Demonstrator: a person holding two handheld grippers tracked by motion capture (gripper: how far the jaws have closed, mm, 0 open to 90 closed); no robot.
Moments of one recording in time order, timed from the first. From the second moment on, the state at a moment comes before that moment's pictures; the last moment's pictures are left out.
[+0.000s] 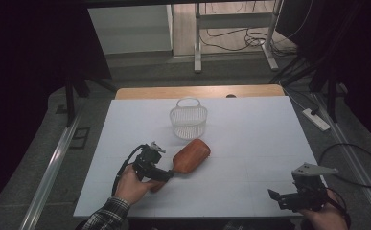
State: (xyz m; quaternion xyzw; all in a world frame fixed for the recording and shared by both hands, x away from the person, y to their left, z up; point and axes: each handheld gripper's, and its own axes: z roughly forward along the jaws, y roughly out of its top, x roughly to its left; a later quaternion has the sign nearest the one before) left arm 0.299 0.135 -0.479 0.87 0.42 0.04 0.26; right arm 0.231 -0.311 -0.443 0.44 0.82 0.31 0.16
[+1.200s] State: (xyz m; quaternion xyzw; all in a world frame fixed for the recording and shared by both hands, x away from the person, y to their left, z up) left arm 0.313 0.108 -0.516 0.90 0.38 0.01 0.21; right arm 0.231 -0.310 -0.443 0.44 0.83 0.31 0.16
